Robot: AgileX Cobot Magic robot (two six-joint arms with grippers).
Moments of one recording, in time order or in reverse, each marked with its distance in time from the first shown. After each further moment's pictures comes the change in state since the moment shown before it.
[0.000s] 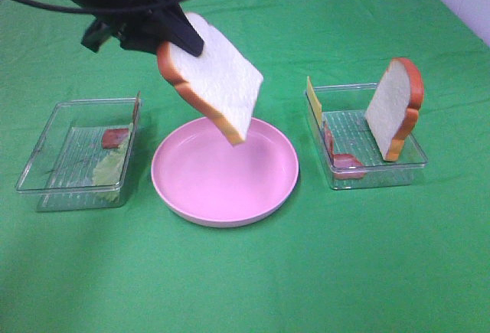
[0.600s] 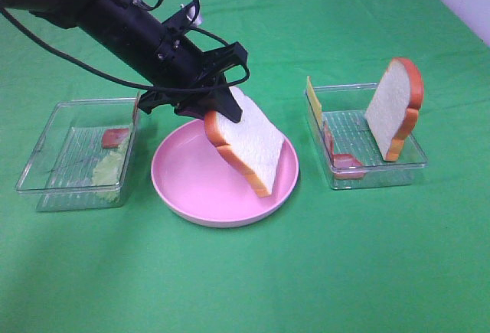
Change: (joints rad) left arm -0.099 0.209 0.000 -0.010 -0.159 0.000; right arm 0.000 0.000 0.000 0.000 0.000 0.000
